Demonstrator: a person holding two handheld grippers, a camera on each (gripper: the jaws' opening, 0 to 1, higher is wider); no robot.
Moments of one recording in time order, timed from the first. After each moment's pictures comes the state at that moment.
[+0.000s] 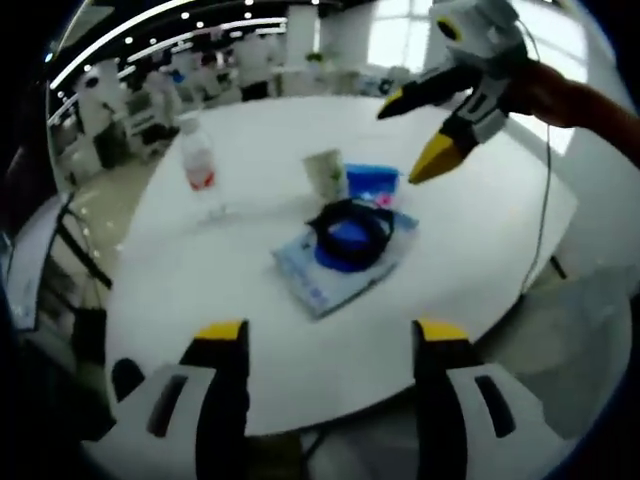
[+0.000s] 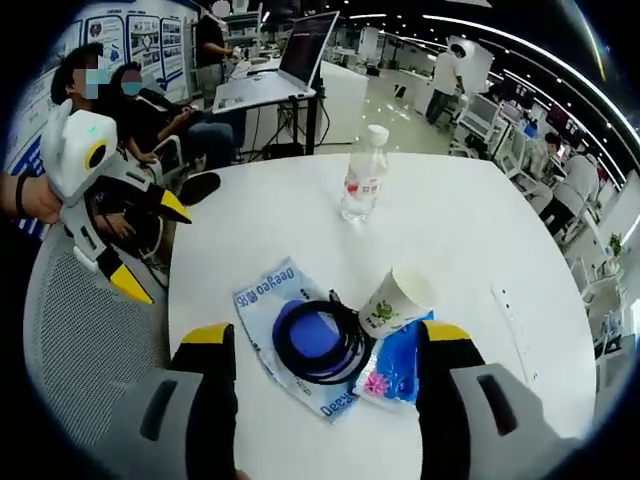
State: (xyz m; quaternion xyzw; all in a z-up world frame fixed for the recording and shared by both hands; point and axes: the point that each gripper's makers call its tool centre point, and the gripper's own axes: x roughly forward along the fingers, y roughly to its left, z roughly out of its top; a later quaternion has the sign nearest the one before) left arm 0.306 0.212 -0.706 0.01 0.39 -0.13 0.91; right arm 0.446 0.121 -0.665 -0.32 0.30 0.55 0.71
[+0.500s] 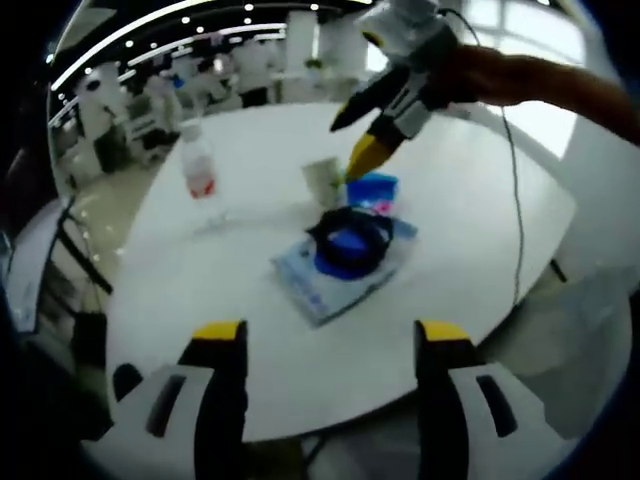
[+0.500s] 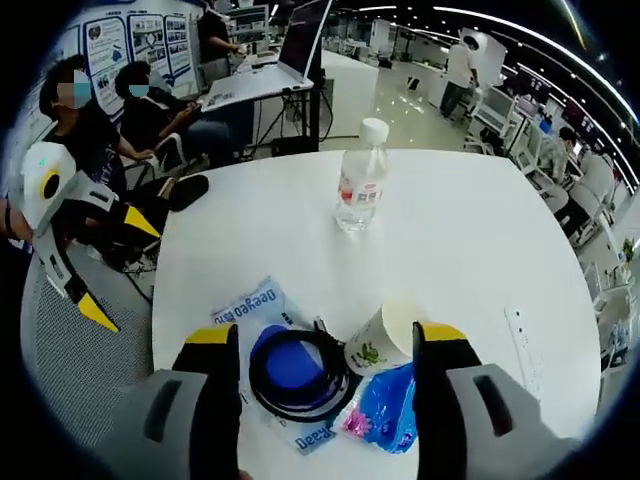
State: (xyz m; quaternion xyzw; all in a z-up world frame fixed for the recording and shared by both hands) left arm 0.311 0.212 -0.702 0.02 0.37 -0.13 0.92; right arm 0.486 0.165 -0.688 -0.33 0.32 0.57 0.68
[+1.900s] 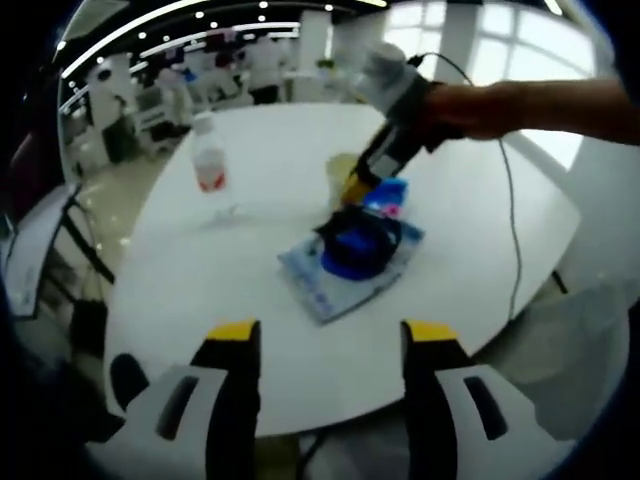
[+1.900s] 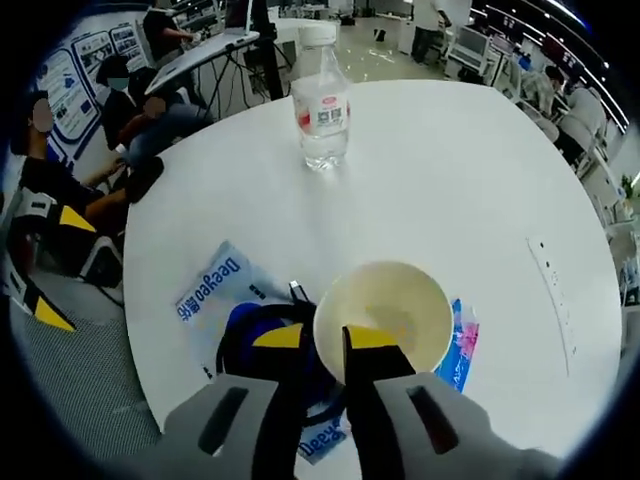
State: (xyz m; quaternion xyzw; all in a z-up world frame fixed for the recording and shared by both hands) left arm 0.312 0.217 -0.705 0.00 0.38 -0.12 0.92; right arm 0.503 0.140 -0.760 -0.30 0.42 0.50 0.69
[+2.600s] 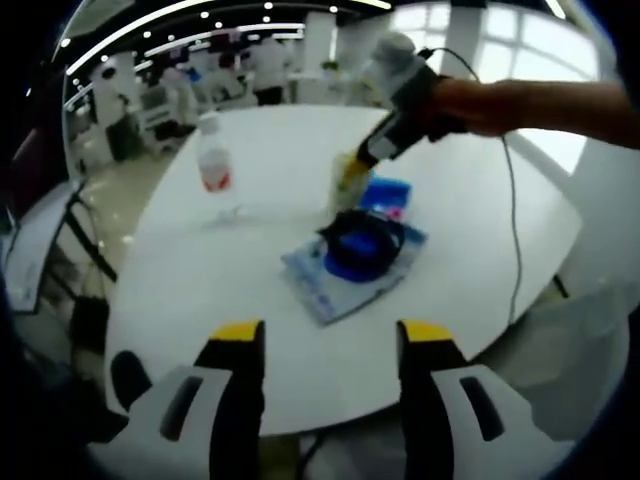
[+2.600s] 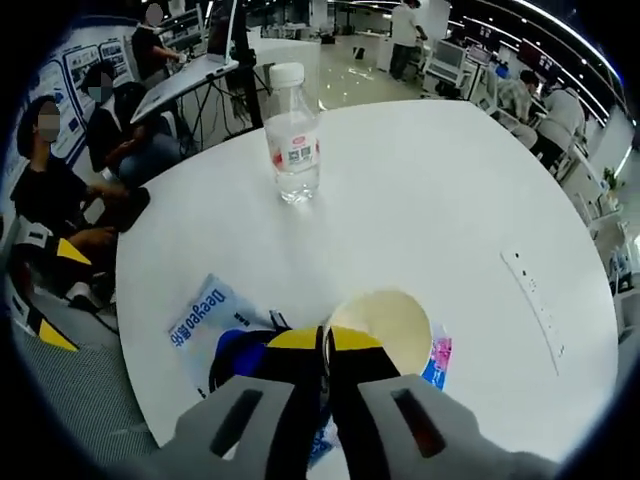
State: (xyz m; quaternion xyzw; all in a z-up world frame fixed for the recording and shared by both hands) left arm 0.312 0.221 -0.703 -0.01 0.37 -0.11 0.92; right arm 0.524 0.149 -0.732 -0.28 0.39 0.48 0.74
